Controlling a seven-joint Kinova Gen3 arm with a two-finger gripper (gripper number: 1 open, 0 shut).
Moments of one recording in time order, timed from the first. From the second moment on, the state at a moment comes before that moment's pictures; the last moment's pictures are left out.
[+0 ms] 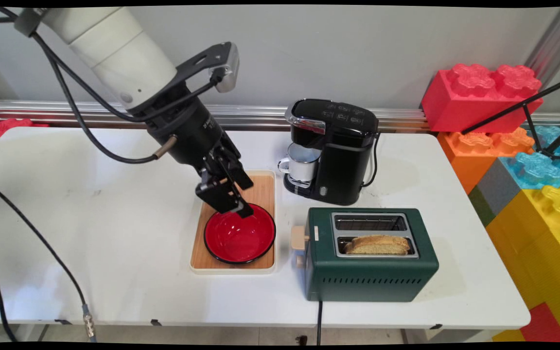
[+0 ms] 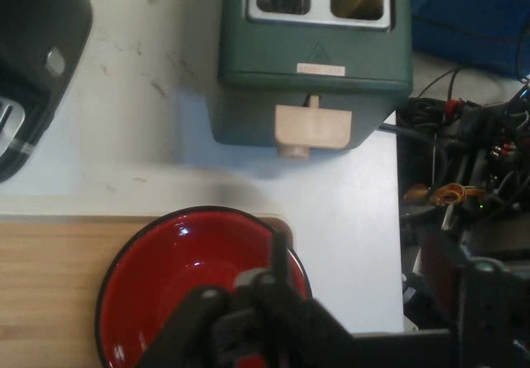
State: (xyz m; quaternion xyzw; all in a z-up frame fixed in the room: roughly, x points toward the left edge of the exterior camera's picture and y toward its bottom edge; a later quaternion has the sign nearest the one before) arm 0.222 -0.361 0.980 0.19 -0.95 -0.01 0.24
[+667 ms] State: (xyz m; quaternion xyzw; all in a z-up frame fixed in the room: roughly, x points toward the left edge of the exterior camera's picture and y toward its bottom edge) arm 0.205 -0.356 0.956 0.18 -0.95 -0.01 0.24
